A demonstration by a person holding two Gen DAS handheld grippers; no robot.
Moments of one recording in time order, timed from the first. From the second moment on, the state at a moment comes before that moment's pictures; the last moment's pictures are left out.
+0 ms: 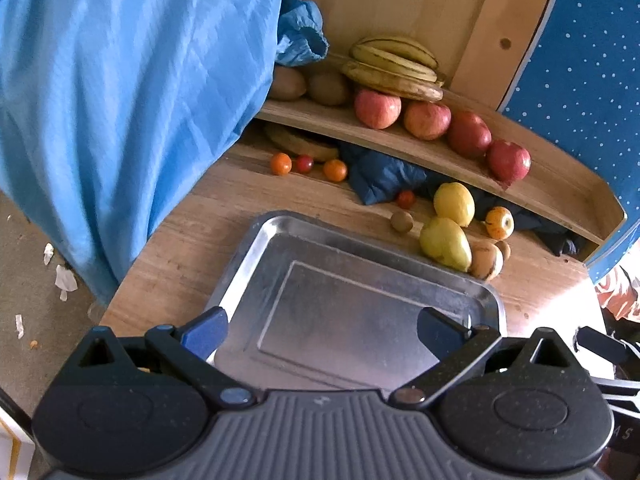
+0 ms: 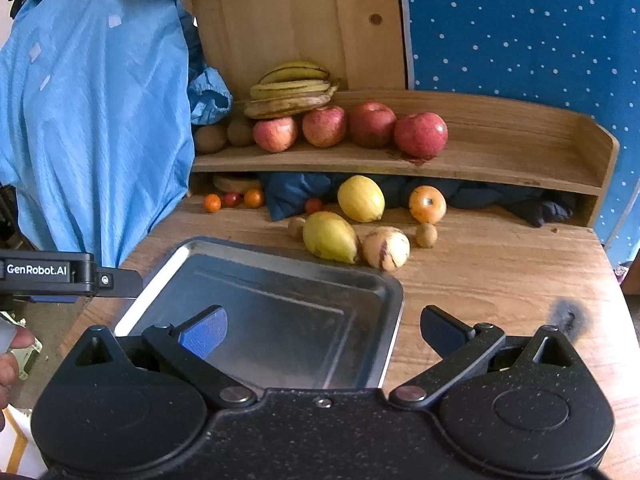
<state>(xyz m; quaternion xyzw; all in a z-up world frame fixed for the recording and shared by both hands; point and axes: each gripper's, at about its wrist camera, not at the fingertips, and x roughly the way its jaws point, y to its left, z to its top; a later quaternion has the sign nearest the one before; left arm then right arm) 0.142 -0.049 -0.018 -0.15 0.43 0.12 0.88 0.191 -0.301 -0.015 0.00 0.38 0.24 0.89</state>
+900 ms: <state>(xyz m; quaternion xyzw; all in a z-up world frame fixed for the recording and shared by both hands) 0.307 0.050 -0.069 -0.12 0.51 0.04 0.85 0.272 -0.178 -0.049 -0.05 0.39 0.23 0.89</state>
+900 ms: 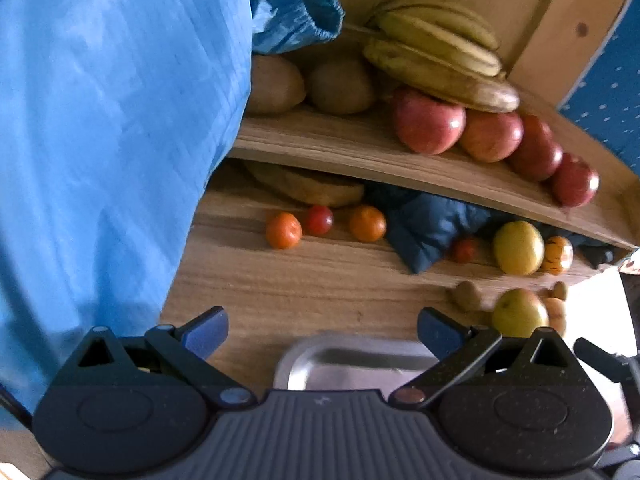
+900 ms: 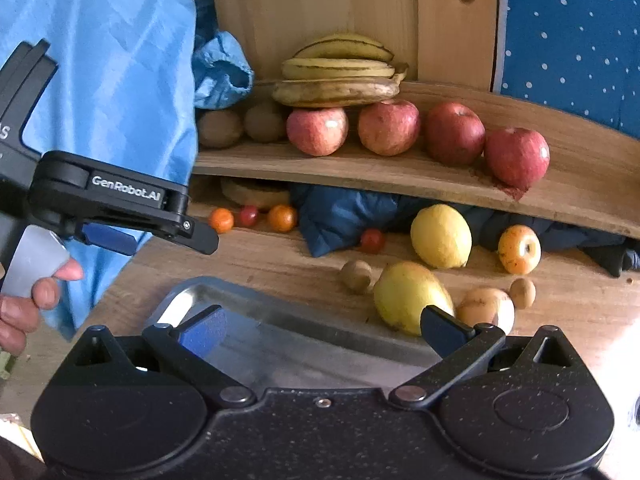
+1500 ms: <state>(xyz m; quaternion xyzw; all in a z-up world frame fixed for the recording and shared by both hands) 0.367 0.077 -0.107 -0.12 0.52 0.05 0.84 0.332 -0.109 -0.071 -0.18 0.37 0.24 0.88</state>
